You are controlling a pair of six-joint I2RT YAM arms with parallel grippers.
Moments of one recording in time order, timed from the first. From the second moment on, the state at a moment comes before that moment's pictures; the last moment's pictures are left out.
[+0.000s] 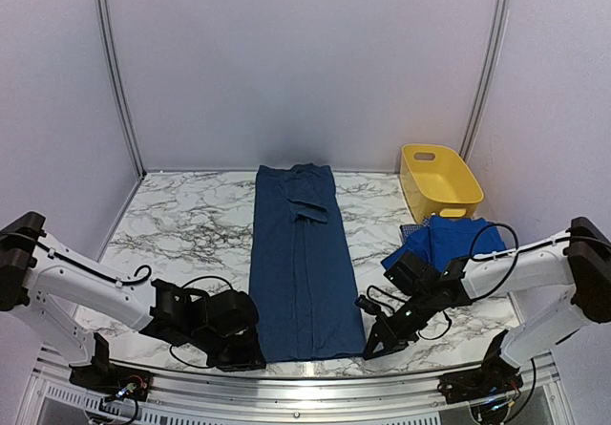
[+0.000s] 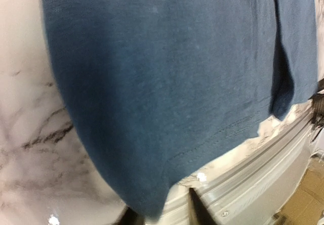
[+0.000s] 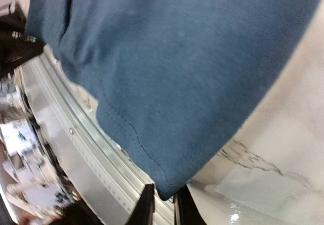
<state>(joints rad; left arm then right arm) -1.31 1.52 0.69 -0.27 0.10 -1.27 0.85 1.40 0.55 -0.38 -0.66 0.54</state>
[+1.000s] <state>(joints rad) -1.29 1.42 0.62 -0.29 0.03 -1.36 0.80 1.50 0.64 -0.41 -0.65 0.48</state>
